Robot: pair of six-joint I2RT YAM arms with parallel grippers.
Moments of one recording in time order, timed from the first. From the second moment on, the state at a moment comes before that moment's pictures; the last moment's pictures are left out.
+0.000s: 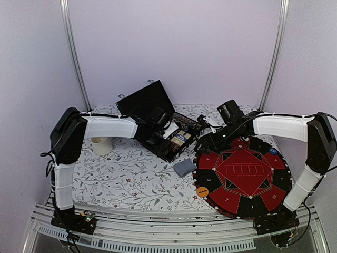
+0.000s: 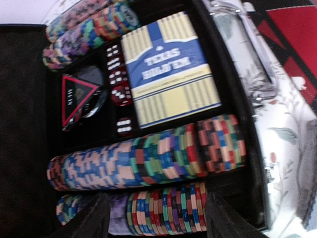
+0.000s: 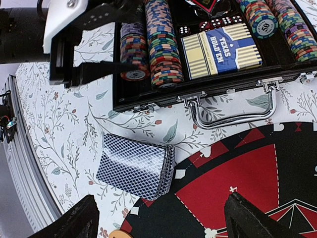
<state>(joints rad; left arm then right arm) -0.79 2.09 1.52 -0.37 -0.22 0.28 0.59 1.68 1.18 -0.43 -0.40 0.04</state>
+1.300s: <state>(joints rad) -0.82 1.98 1.33 -0.22 -0.27 0.27 0.59 1.67 1.17 -0.45 -0.40 0.02</state>
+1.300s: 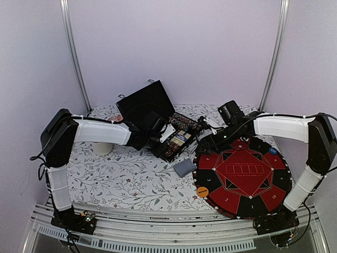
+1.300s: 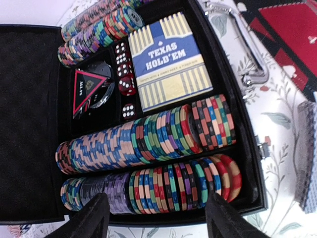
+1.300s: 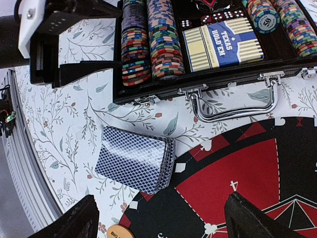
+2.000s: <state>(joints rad) -0.82 2.02 1.36 -0.20 -0.15 0.28 0.59 1.67 1.16 -0.45 -0.40 0.02</state>
